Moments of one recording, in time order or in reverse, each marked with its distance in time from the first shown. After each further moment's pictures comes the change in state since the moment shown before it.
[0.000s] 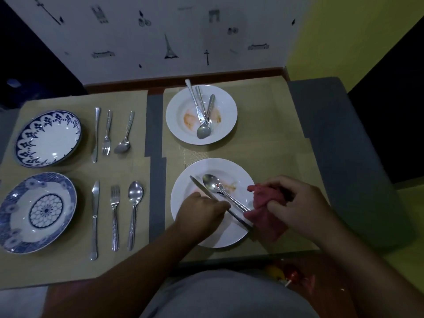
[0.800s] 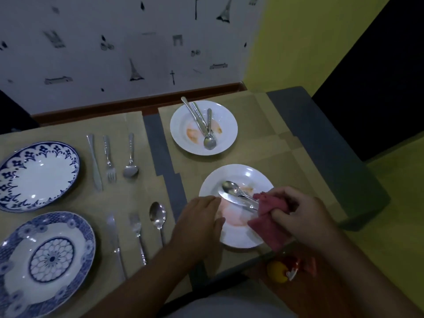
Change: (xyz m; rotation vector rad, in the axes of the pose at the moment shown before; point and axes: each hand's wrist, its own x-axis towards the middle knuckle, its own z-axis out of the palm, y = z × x) left_hand -0.059 -0.084 -0.046 -0.273 -0.110 -0.050; right_hand -0.036 -0.057 0.095 -0.035 0.281 0.132
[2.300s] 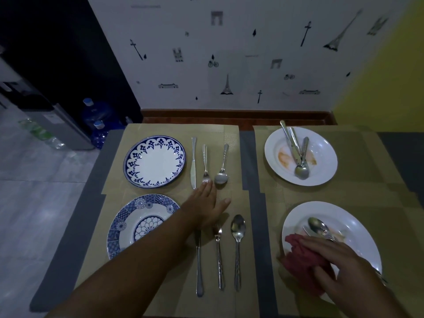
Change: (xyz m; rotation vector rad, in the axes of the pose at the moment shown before) left_hand -0.016 -0.191 -0.072 0.056 -0.122 -0.417; right_hand 0.007 -0.052 0.089 -0.220 -0.269 -0.428
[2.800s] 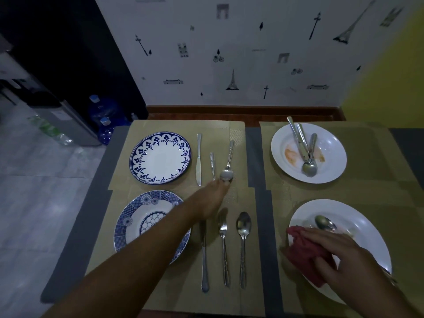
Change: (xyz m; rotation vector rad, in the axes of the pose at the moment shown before) left_hand -0.014 0.020 -0.032 -0.592 -0.065 -0.078; right_hand 0.012 0.000 0.004 0.016 0.029 -0.002
